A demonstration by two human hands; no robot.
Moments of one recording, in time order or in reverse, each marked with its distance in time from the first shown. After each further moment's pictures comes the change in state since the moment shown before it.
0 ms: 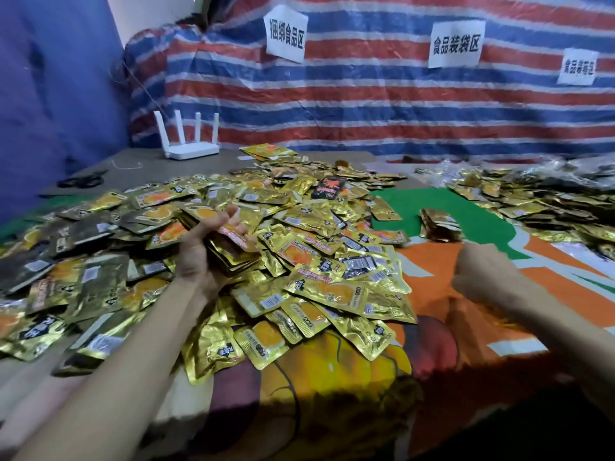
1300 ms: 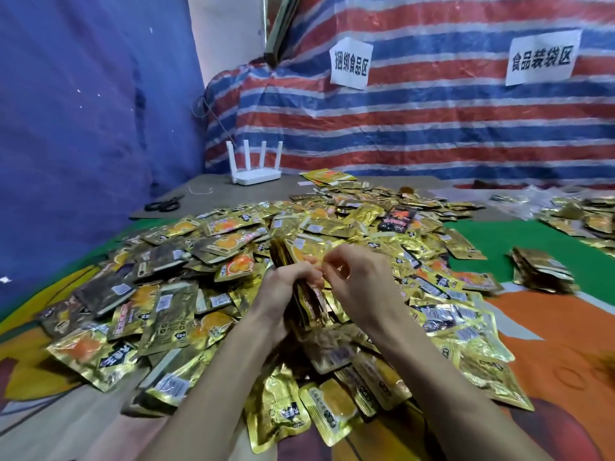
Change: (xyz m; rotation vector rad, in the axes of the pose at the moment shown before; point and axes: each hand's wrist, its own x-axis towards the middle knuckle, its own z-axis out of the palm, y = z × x) left_hand -0.005 0.006 0.015 0.604 0.239 -0.126; right_hand -0.012 -0.247 0.011 0.854 0.475 -0.752
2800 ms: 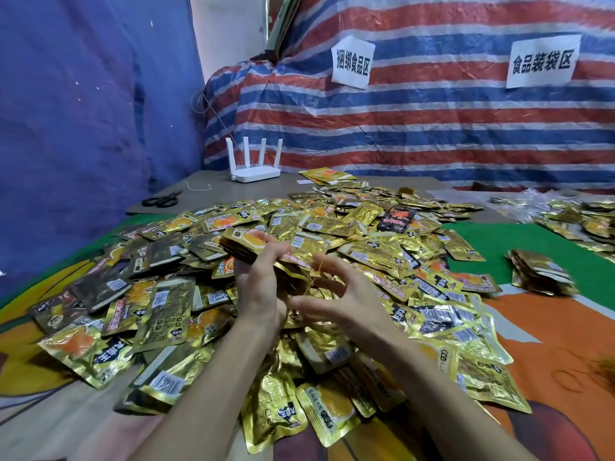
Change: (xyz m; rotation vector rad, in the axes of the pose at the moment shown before) left_hand 0.005 0.003 0.003 -0.370 0.397 0.354; right_hand -0.020 -0.004 0.008 0.744 -0.316 0.513
